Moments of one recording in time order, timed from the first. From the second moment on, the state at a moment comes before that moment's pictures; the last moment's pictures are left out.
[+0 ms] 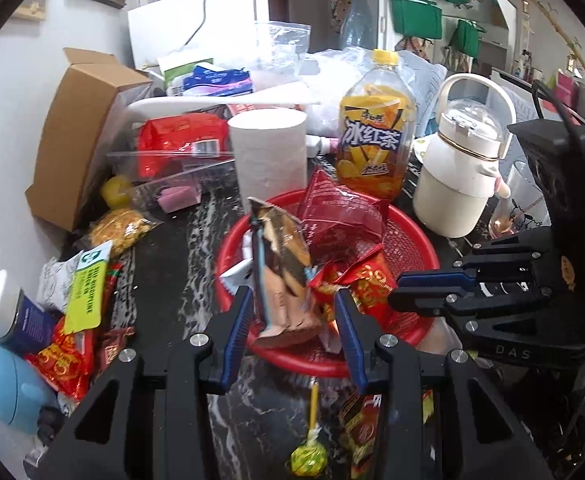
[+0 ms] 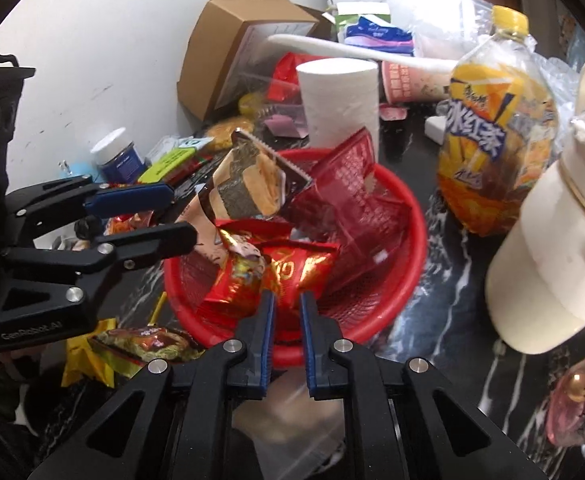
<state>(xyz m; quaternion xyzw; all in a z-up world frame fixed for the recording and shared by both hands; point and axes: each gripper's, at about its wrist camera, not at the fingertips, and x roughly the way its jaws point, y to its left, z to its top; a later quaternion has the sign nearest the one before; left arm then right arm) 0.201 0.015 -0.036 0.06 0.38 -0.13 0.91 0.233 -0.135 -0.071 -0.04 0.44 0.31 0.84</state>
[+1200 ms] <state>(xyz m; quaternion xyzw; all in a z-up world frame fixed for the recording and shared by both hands) 0.131 0.015 0.020 0.02 0.35 -0.10 0.93 0.138 -0.159 0.025 -0.04 0.33 0.22 0.92</state>
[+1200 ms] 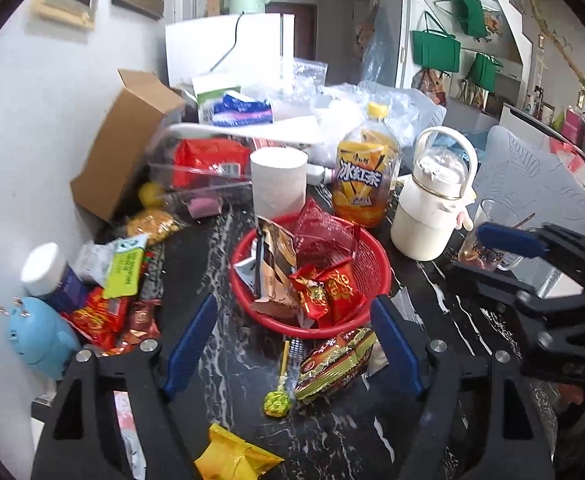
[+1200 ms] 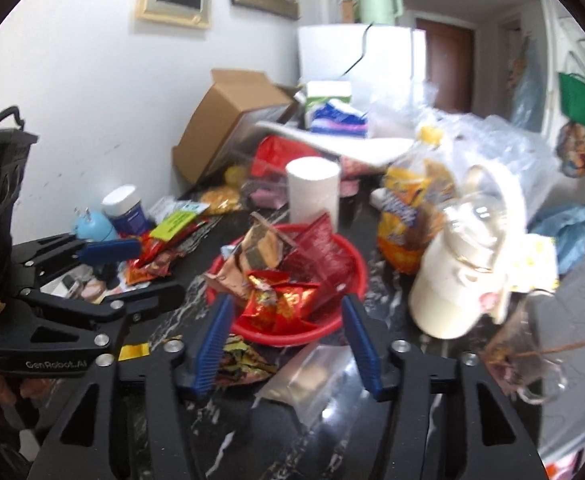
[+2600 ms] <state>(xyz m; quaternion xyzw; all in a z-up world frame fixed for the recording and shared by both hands) 0.022 0.058 -0.063 -0.06 0.40 -0.06 0.91 0.042 -0.135 -0.066 0.04 0.41 0.24 0.88</state>
